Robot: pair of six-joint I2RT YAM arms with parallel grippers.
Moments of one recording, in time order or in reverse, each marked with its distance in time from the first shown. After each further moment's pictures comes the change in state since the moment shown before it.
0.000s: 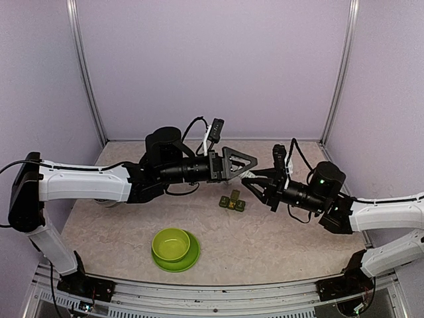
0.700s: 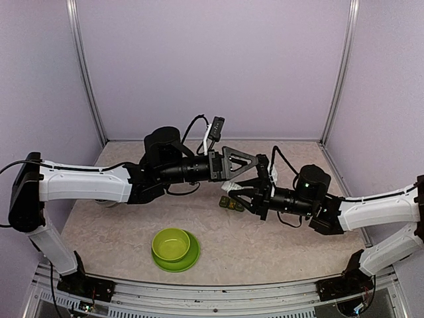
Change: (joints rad) left arm -0.002 0.003 -0.001 0.043 0.012 0.010; right arm 0.070 0.136 0.044 0.008 -0.043 -0.003
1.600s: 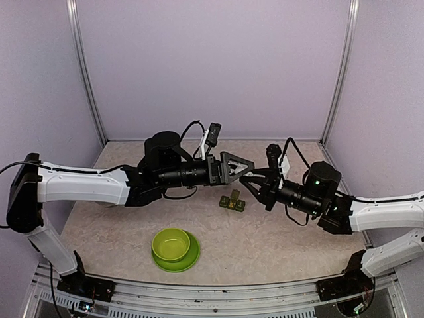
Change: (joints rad) left arm 0.000 -0.019 -0.043 -0.045 -0.060 0.014; right arm 0.002 -0.133 -0.004 -0.097 0.238 -0.048
